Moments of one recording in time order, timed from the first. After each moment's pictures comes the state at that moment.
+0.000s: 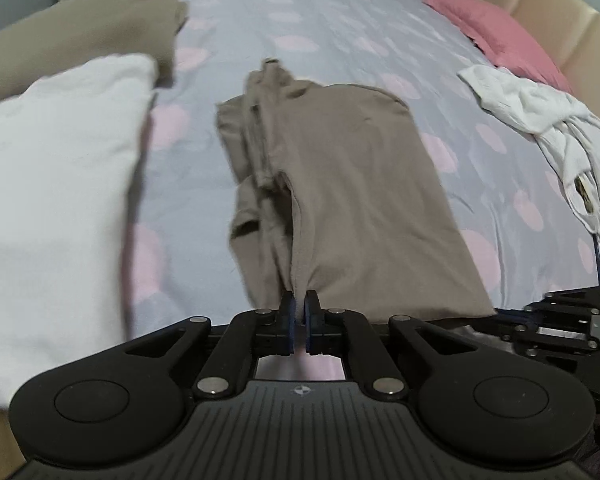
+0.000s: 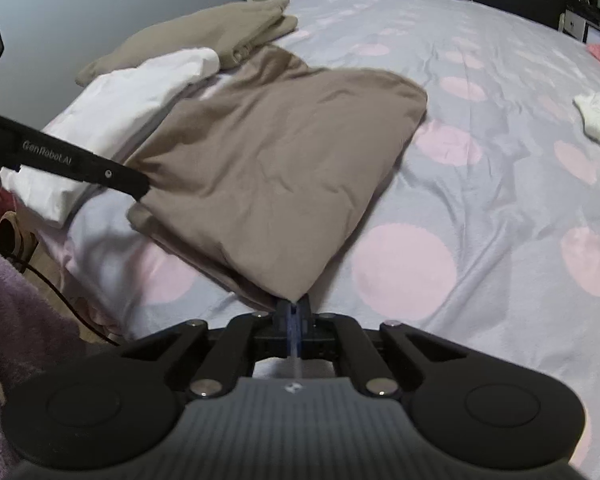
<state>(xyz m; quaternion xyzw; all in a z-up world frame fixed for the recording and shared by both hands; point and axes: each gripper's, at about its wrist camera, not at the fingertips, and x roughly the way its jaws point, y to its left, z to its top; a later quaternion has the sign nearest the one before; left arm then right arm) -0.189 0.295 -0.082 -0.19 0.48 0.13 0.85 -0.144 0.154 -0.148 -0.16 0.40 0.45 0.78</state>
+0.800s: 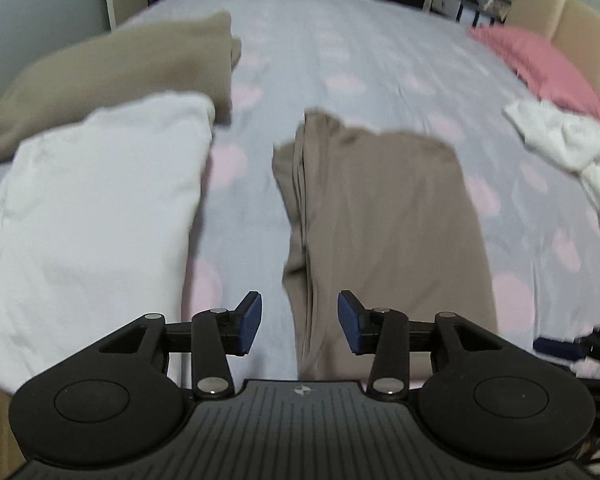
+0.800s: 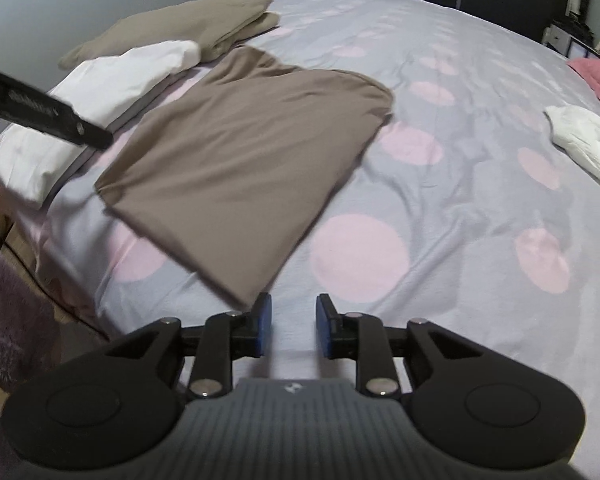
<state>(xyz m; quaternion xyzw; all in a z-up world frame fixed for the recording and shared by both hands) -0.186 0.300 -0.053 -0.16 0.44 0.21 0.86 -0.139 0.135 -0.144 -0.18 0.40 0.41 0.80</state>
